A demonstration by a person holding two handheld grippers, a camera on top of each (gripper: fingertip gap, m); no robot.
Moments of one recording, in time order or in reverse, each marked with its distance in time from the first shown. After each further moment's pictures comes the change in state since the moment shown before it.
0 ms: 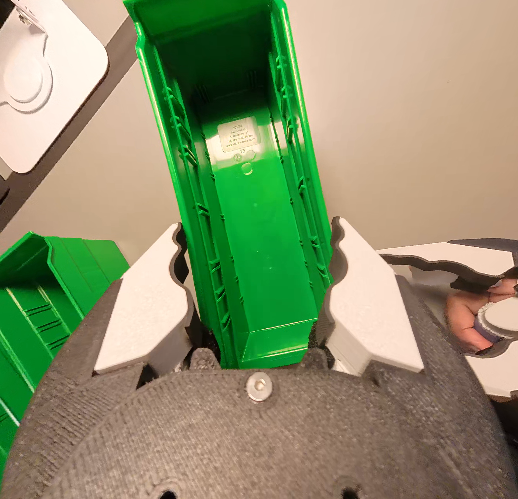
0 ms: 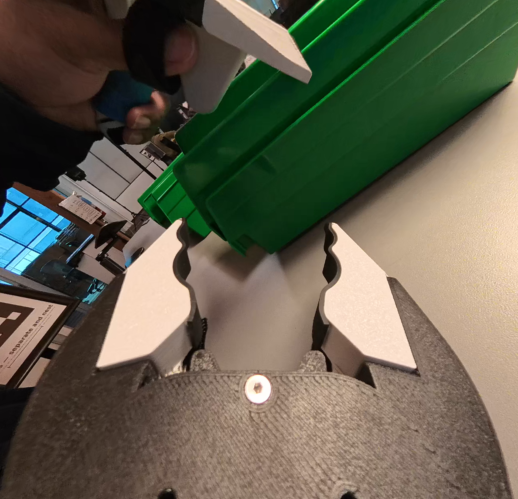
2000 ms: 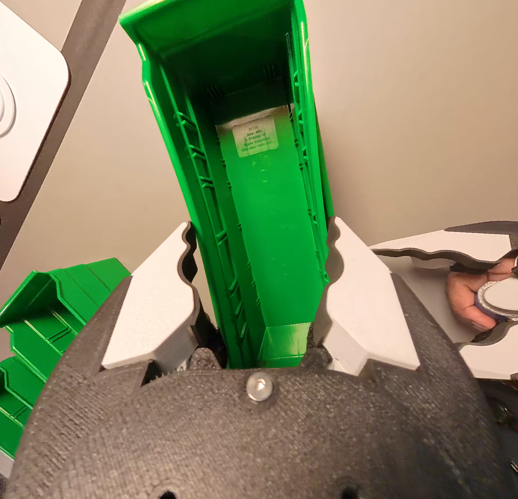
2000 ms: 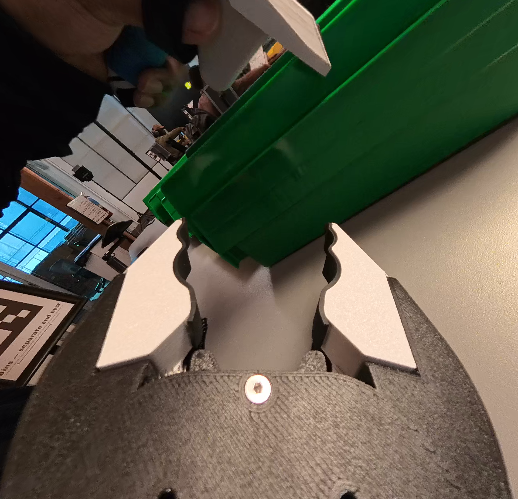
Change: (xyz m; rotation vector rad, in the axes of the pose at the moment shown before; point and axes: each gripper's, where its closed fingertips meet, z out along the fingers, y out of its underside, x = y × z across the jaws) left arm 0.005 -0.011 0.010 -0.119 0.073 0.109; right arm -0.001 0.000 0.000 -0.001 -0.018 0.011
